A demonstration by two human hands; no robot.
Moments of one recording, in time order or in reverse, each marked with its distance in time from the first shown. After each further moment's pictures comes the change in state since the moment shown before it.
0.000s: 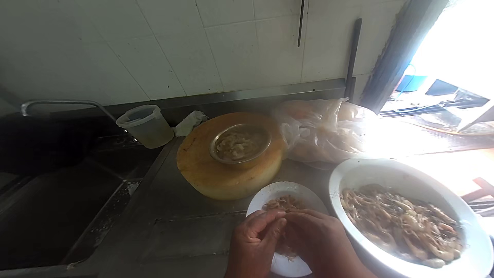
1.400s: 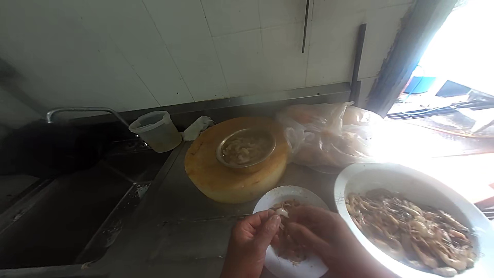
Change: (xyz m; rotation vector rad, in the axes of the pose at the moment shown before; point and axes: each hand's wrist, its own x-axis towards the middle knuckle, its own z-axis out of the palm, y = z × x) left_hand 0.009 0.013 -0.014 -0.425 0.013 -0.426; right_hand 0.011 0.017 -0.015 0.516 -0.291 0.242
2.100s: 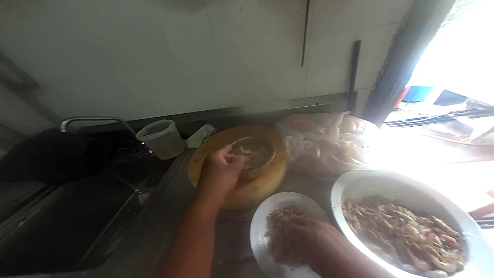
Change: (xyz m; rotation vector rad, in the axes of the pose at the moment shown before) left_hand 0.107 0.116 -0.016 0.838 0.281 0.126; right_hand 0.008 -0.026 -0.007 -0.778 -0.403 0.086
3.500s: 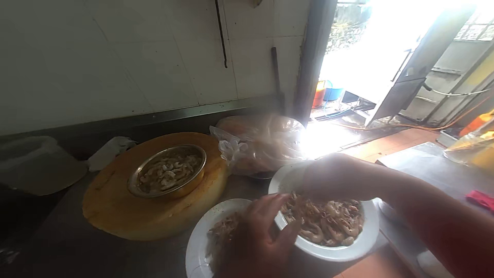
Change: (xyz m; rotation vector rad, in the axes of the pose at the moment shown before) left_hand -0.128 0.037 0.134 -0.206 -0.521 0.641; right_hand -0.088 0.113 -0.157 0.398 0.108 0.005
